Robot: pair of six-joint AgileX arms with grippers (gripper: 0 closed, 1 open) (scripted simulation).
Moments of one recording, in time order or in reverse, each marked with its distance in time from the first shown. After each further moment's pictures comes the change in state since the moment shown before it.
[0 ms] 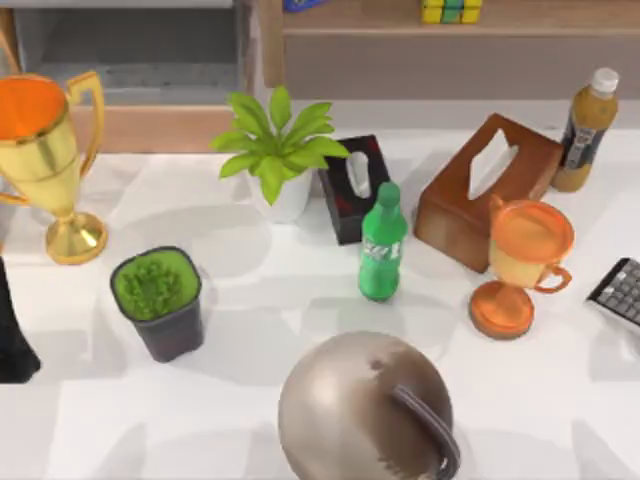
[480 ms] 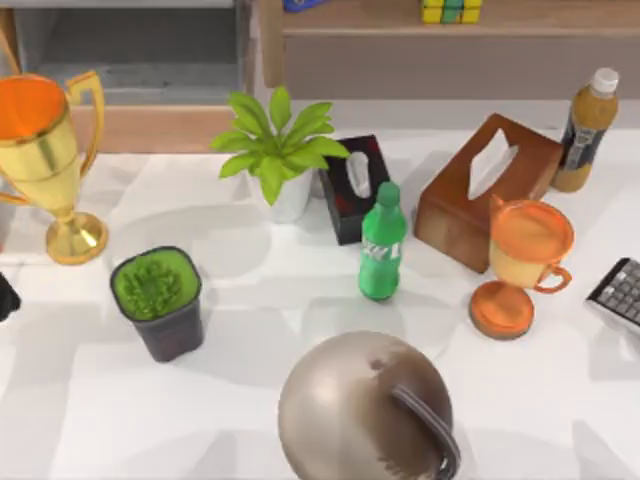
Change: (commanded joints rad) left arm -0.091 0.215 0.206 0.086 -0.095 0.014; right arm 0.000 0.000 0.000 0.000 0.000 0.000
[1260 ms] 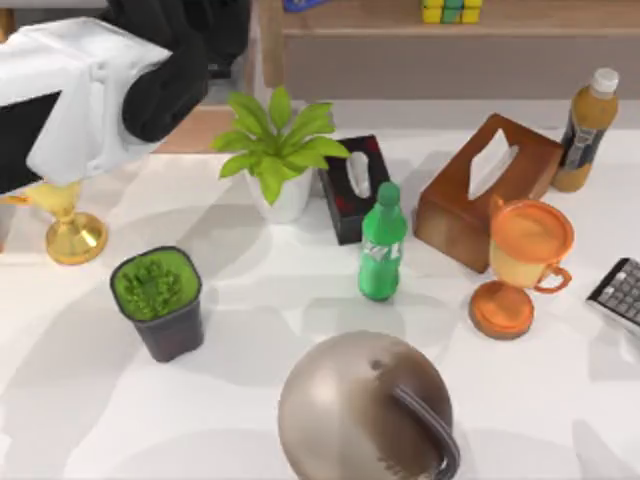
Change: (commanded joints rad) left arm -0.513 1.449 1.050 0.407 -0.465 0.025; right arm 0.000 0.000 0.000 0.000 0.000 0.000
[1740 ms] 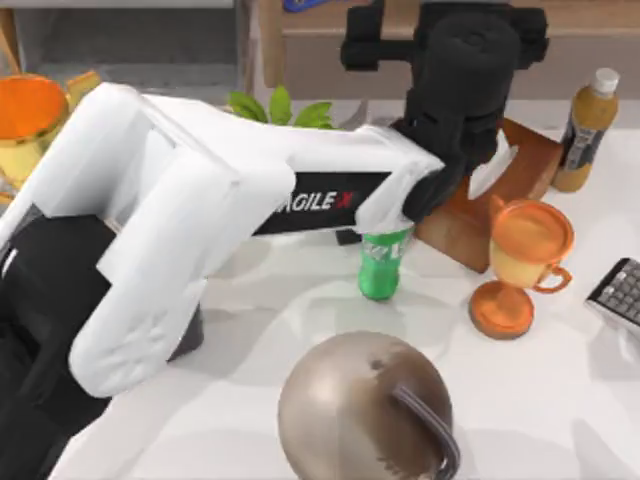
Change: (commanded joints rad) left arm -0.227 0.723 0.483 0.170 -0.220 -0.018; right arm 0.000 0.000 0.000 0.000 0.000 0.000
